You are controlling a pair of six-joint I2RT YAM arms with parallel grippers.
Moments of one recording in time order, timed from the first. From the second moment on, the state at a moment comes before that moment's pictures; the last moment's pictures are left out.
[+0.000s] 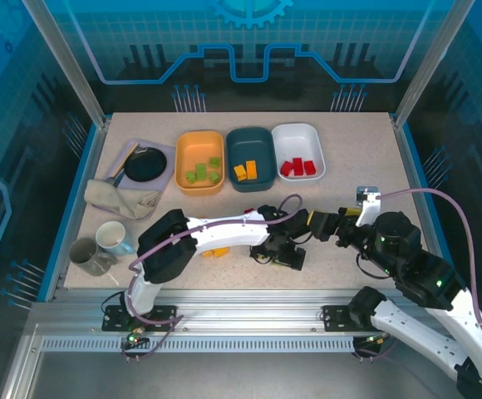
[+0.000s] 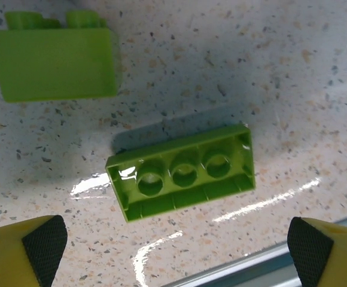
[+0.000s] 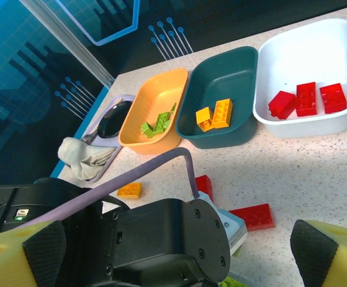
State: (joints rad) left arm -1.09 2.05 1.57 -0.93 0.05 -0.84; right arm 0.71 0.50 0.91 -0.79 0.16 0.63
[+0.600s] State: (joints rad) left arm -1.11 2.21 1.72 -1.02 0.01 -0.95; right arm 0.71 0.48 0.91 -0.80 0.15 0.62
